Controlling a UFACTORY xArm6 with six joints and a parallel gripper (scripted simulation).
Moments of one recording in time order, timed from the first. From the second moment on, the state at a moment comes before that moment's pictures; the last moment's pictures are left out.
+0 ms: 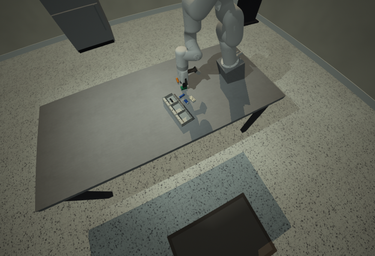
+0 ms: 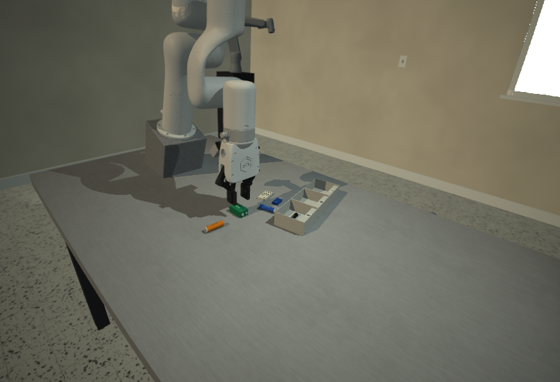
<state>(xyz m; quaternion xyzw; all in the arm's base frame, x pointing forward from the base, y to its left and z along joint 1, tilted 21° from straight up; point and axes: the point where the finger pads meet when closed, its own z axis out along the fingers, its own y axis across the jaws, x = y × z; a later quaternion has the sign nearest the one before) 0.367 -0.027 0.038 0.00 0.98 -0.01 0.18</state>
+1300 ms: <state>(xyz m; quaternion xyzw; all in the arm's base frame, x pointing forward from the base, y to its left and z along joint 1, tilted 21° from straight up) 0.381 -0.028 0.004 0.00 0.98 -0.01 0.18</state>
